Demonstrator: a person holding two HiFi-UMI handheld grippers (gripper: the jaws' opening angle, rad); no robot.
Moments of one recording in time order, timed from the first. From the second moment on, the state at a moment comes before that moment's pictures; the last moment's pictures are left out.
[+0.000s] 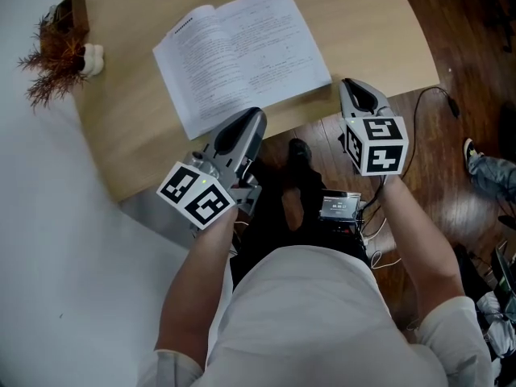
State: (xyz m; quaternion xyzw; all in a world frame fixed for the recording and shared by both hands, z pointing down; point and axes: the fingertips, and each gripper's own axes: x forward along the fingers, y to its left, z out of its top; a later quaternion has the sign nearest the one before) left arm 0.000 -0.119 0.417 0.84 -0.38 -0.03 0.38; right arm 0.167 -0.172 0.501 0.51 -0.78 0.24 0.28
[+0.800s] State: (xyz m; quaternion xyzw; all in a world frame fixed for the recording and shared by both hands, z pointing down) left arm -0.048 -0.086 0.355 0.85 -0.39 -0.06 0.34; right arm 0.130 -0.150 0.420 0.49 -0.81 0.17 0.26
